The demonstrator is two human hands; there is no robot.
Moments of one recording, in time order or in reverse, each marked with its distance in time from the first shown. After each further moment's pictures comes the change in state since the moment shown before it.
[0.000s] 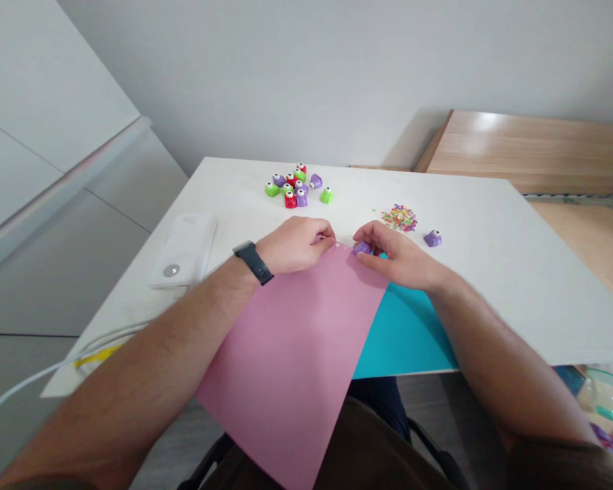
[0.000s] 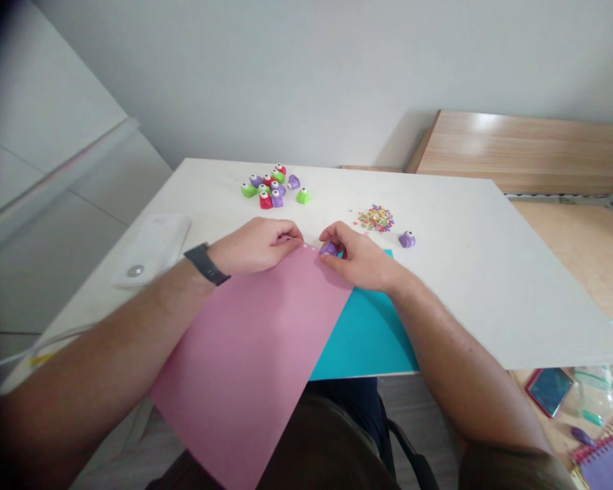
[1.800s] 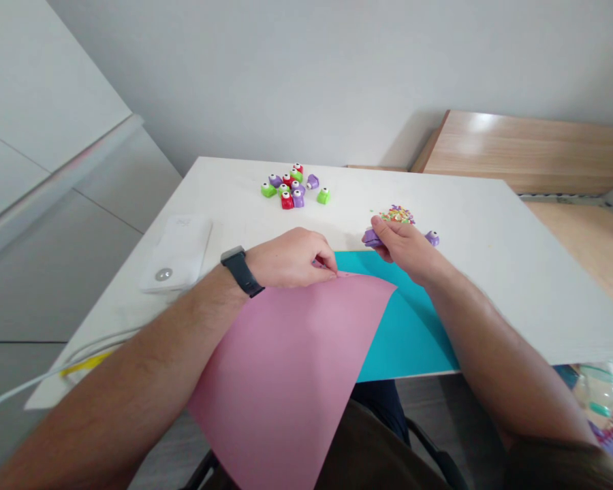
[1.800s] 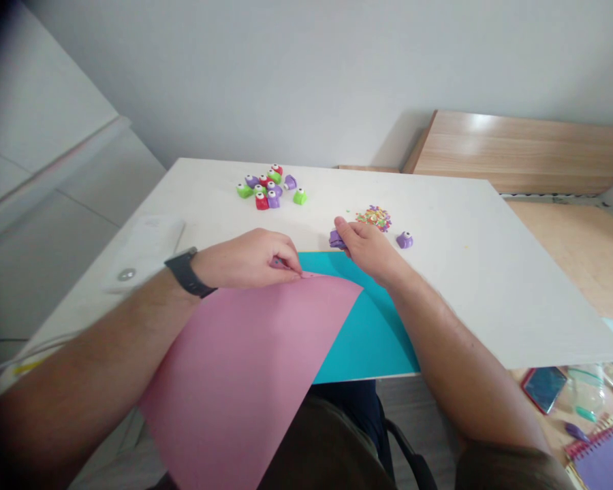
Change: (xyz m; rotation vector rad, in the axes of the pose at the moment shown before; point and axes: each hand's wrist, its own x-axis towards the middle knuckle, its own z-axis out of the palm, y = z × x) left_hand -0.012 0.016 -0.012 -0.074 -0.273 0.168; right_hand 0.009 0.017 -0.003 0.154 0.256 0.274
